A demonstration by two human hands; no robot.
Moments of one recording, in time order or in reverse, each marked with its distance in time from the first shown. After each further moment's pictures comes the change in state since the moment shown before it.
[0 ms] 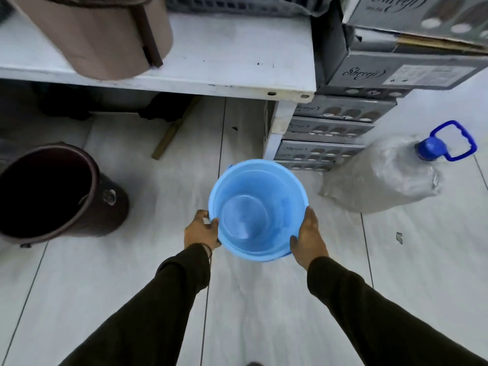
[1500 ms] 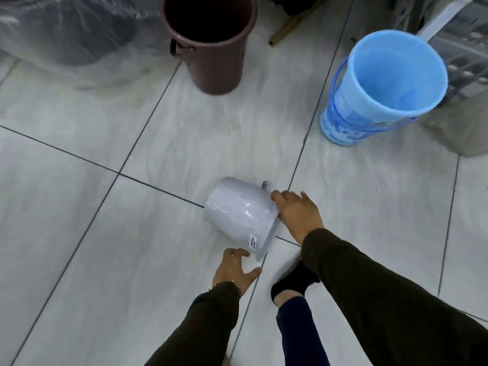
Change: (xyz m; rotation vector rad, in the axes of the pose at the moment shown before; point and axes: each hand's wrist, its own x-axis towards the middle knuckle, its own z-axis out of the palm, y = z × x) left_hand -0.246 -0.473 -0.146 0.343 -0.164 -0.052; right_hand -0.285 0.003 0.317 -0.885 -0.172 -0.719
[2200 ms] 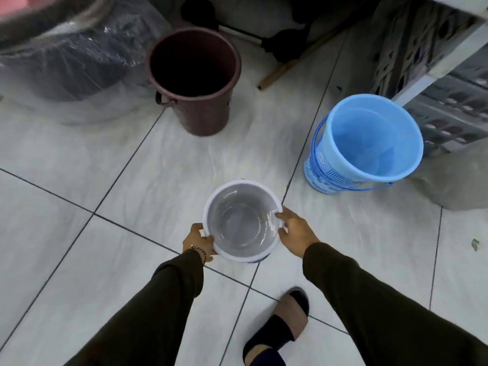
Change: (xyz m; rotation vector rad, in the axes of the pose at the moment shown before) left_hand 0.130 0.120 -0.110 -0.657 0.183 -0.306; right_hand 0.076 0.092 -0.068 0.679 -0.124 0.195
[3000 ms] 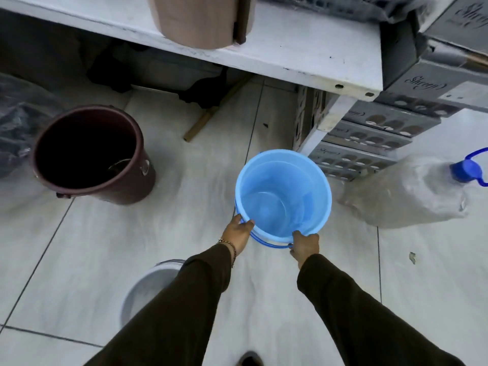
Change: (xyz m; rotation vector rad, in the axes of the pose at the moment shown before) left_hand -0.049 0.235 0.253 0.088 -0.405 0.215; right_hand 0.074 0.115 -0.196 1.108 0.586 0.714
